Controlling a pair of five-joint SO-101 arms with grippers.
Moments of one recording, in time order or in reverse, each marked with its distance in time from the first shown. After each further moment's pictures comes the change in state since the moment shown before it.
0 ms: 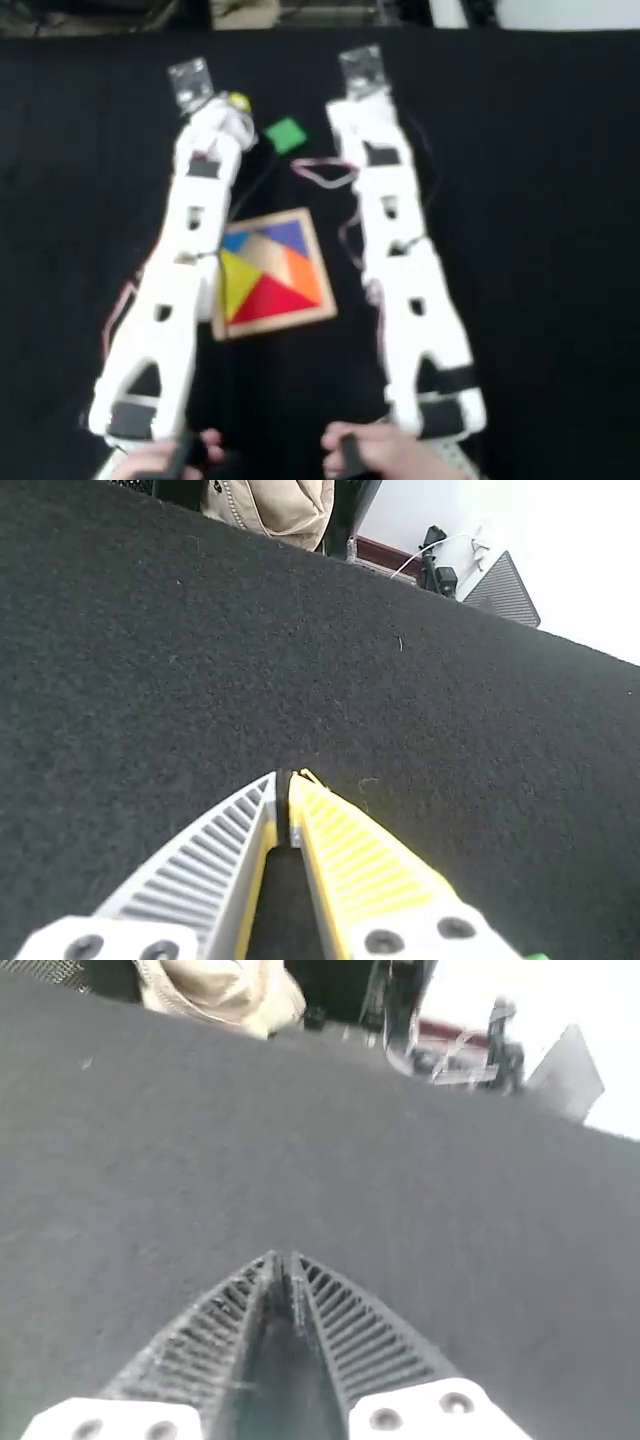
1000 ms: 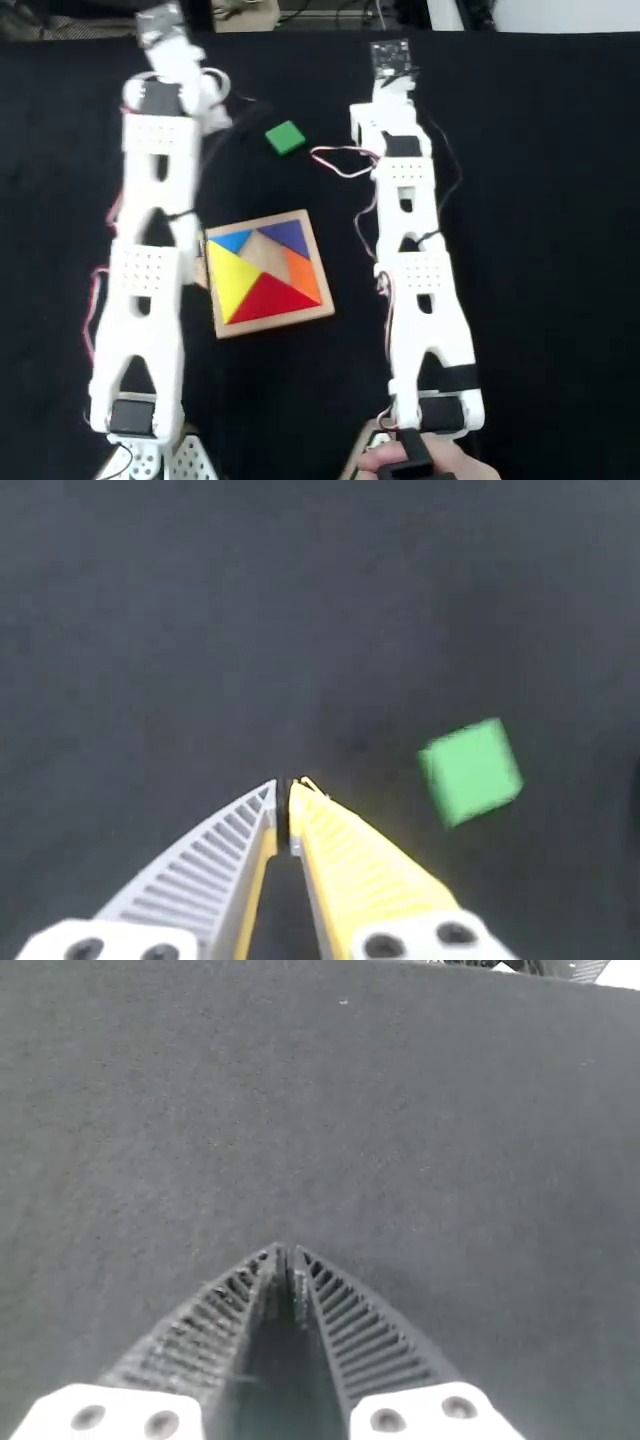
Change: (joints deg) left arm -3.0 -35.5 0.2 70.7 -0.7; right arm 3.8 -3.8 -2.2 18.4 -11.3
